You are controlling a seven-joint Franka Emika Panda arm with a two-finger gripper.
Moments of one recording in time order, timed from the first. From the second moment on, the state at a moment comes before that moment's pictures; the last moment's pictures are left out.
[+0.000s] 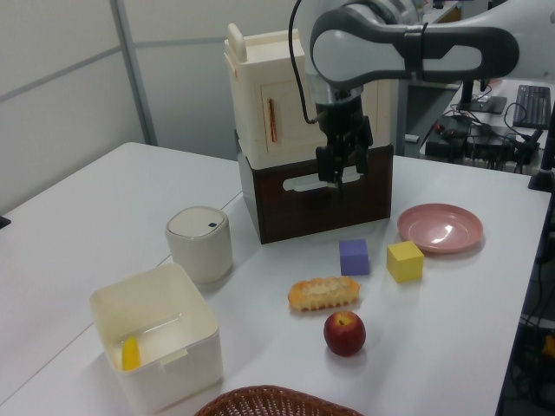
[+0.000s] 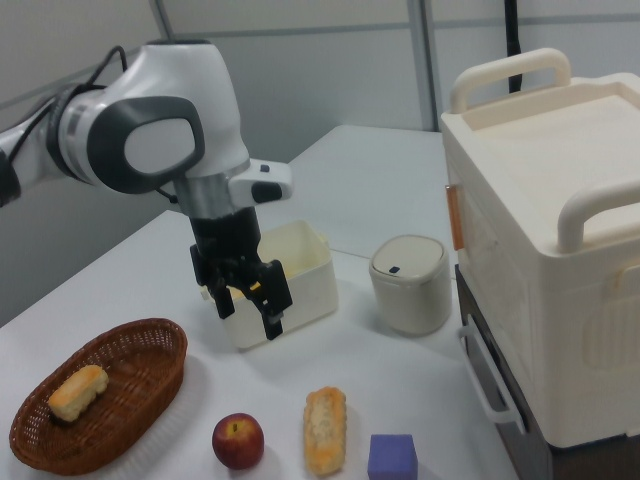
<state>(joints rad) -0.05 0.06 -0.03 -1.57 -0.06 1.50 -0.05</state>
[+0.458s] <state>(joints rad) -0.05 0.15 -0.03 -1.63 -0.13 1.54 -0.23</state>
